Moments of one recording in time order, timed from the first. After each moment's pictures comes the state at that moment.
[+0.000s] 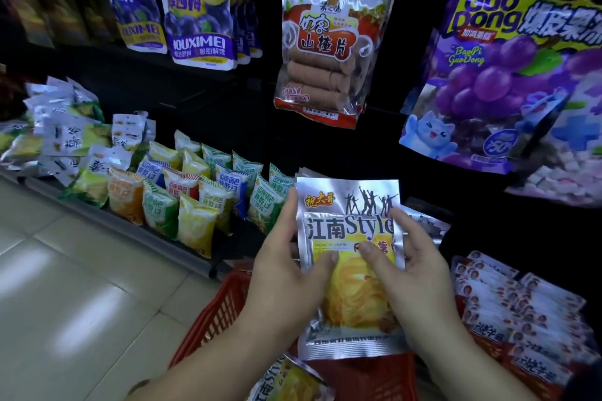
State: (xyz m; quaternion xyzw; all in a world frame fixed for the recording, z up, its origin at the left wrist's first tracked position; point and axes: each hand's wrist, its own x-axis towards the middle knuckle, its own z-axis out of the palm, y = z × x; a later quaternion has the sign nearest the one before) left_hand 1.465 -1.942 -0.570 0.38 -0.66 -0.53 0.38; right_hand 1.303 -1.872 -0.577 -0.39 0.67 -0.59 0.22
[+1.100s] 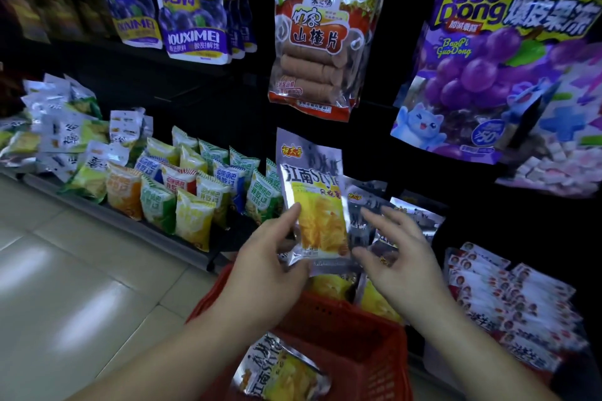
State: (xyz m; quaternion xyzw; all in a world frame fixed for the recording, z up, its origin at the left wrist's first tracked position) left_hand 1.483 -1.949 -0.585 0.37 -0.76 -0.44 0.31; right_hand 1.280 -1.868 -0.586 -0.50 0.72 -0.45 0.18
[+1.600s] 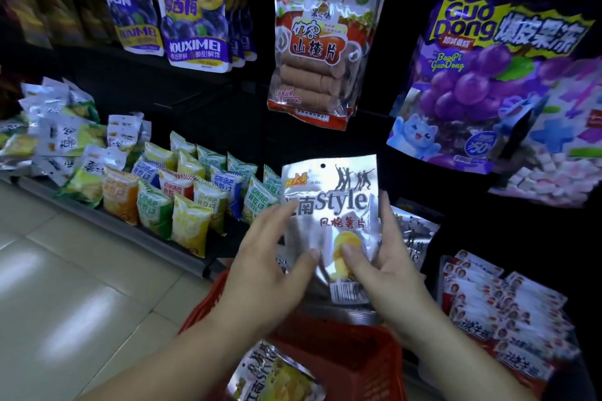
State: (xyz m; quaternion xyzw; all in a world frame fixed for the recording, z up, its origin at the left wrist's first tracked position) left_hand 1.478 -1.951 -0.582 0.35 -0.78 -0.35 0.38; right_hand 1.298 -1.871 -0.583 -0.44 0.57 -0.58 0.37
